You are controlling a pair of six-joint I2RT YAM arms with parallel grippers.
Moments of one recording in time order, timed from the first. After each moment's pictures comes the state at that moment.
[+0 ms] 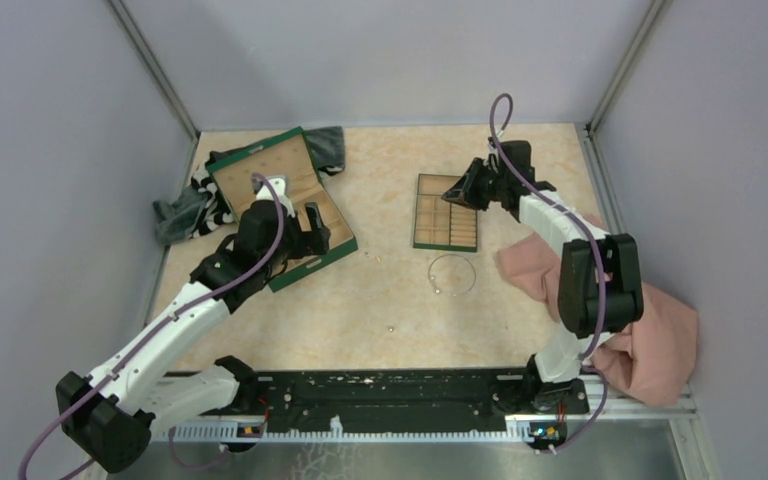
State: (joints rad) left arm -0.58 0.99 0.86 -0.40 -0.31 -0.46; right arm 0.17 1.65 1.13 -0.15 -0.51 0.67
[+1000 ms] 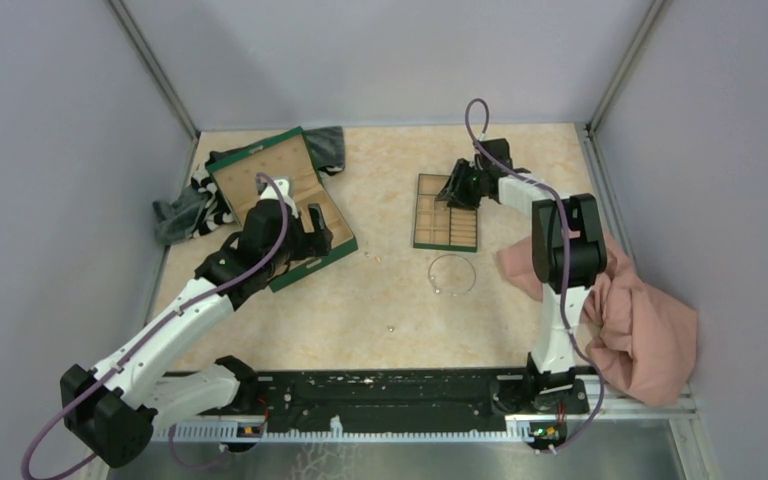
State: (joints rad) left arm -0.58 1.02 0.87 -0.41 -0.30 -0.48; right arm 0.18 2.02 1.39 -0.22 -0.39 0.56
